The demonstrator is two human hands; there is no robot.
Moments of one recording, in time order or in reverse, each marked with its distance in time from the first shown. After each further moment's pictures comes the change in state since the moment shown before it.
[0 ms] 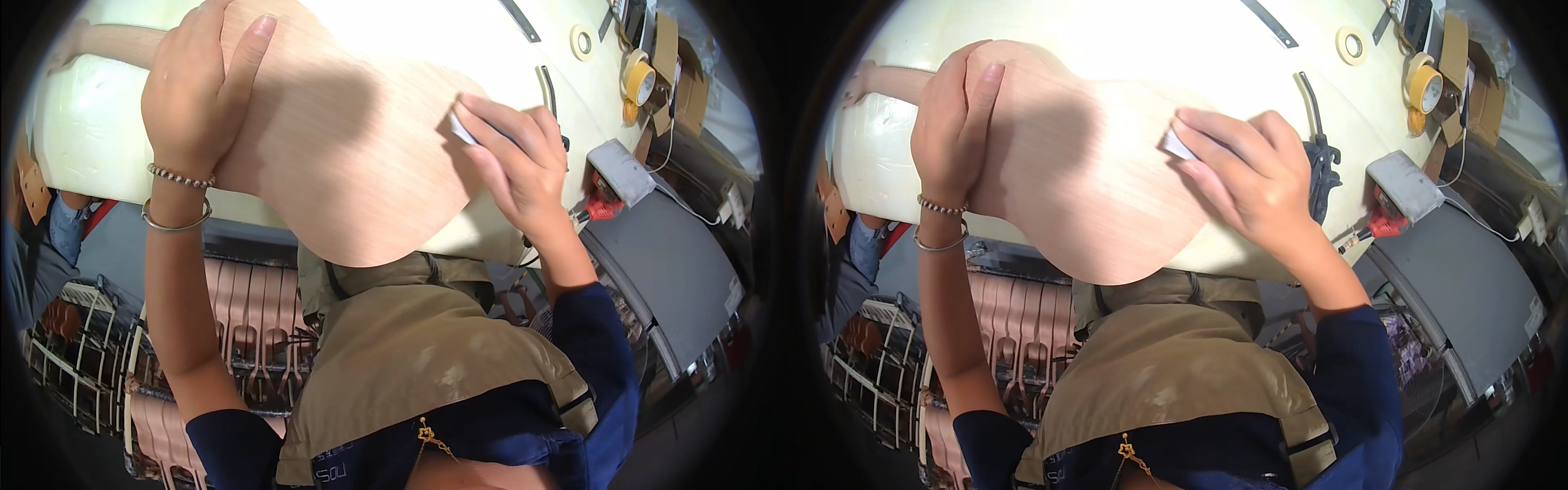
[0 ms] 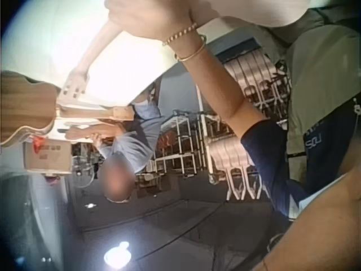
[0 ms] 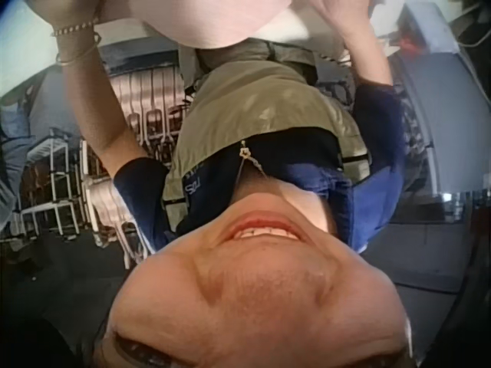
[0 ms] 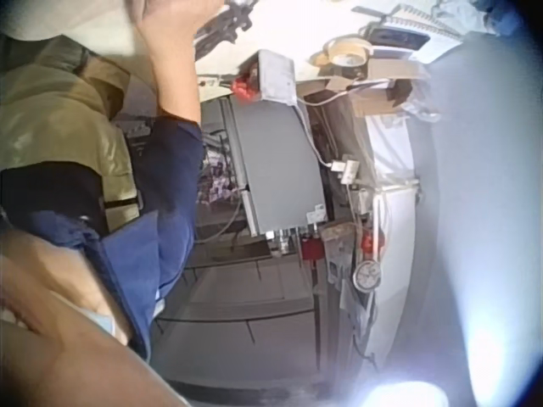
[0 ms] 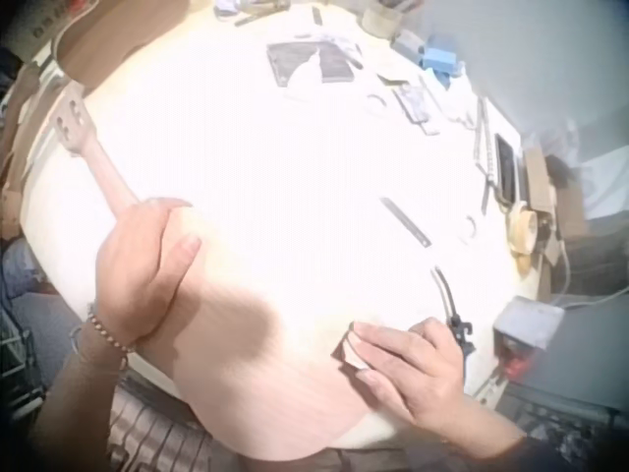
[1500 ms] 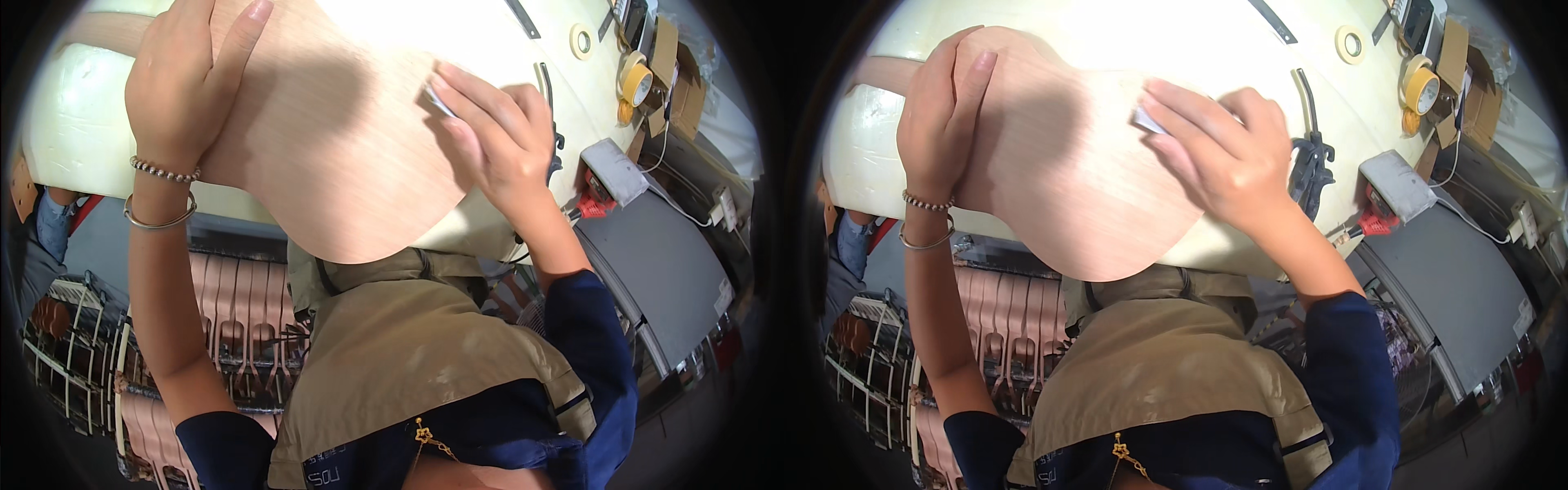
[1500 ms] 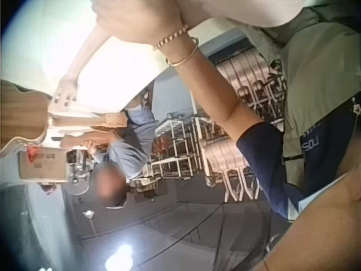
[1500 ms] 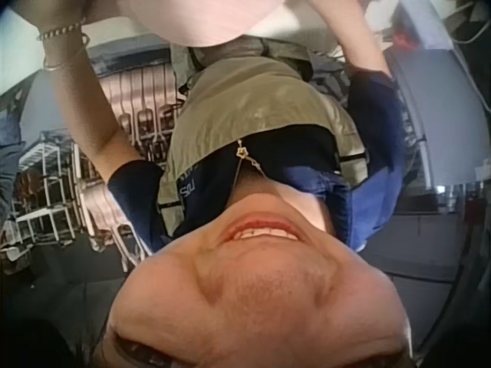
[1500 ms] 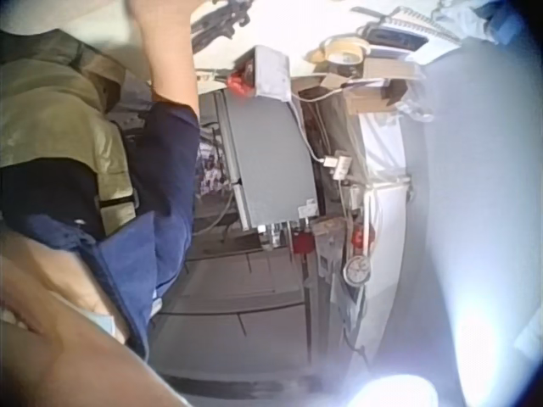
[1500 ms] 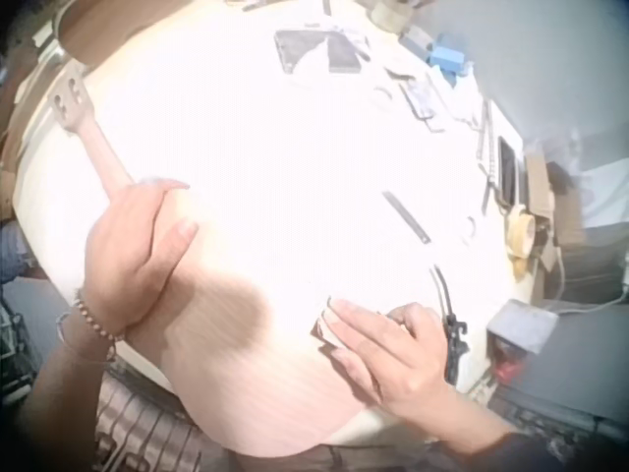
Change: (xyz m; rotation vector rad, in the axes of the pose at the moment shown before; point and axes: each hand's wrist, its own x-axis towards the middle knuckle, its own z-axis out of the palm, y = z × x) left_hand -0.001 -0.005 0.002 -0.001 0.021 0.013; right_hand 0.011 0.000 0.018 -0.058 0.058 -0.038
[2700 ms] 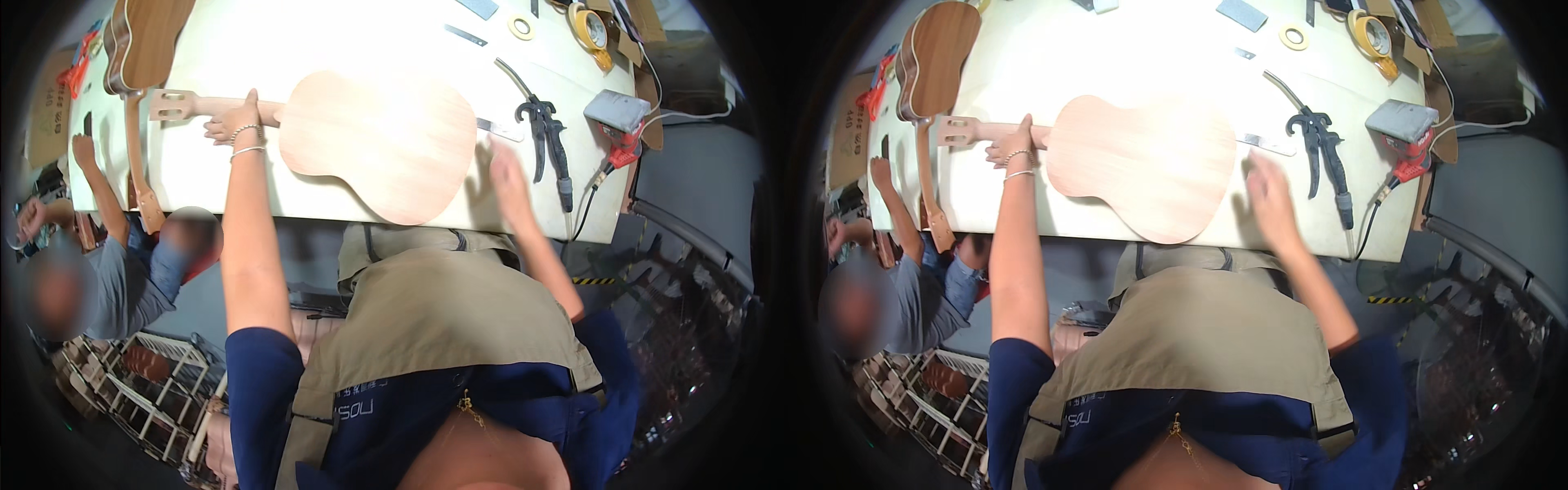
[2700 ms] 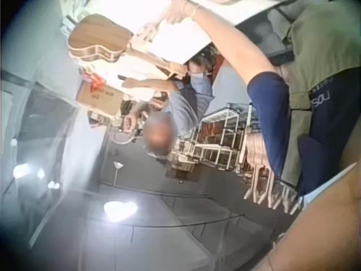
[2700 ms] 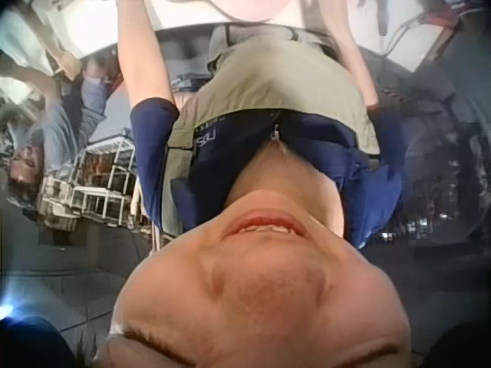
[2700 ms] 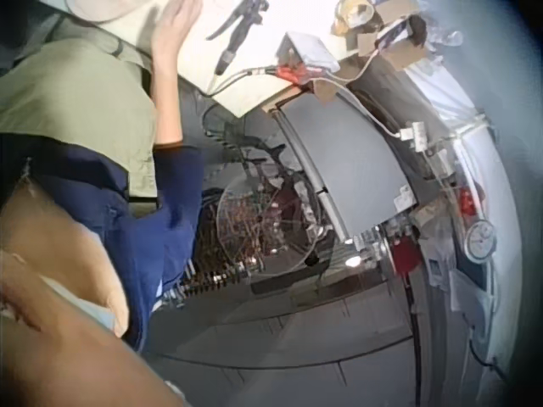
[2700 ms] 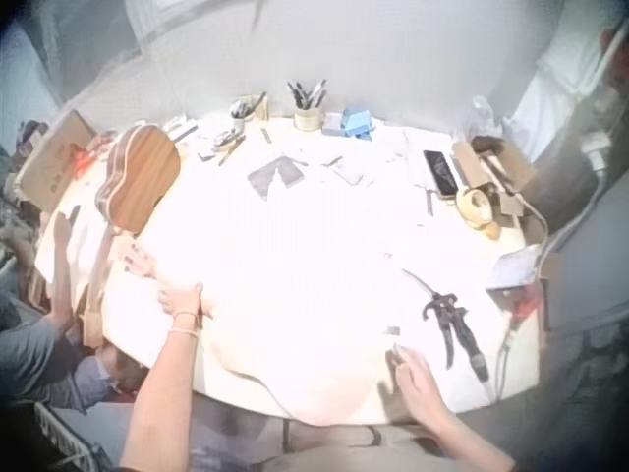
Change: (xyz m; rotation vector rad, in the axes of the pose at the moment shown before) left_hand 0.052 -0.121 0.013 0.110 0.208 -0.951; right_hand -0.118 -0.082 -0.005 0.533 0.159 1.011
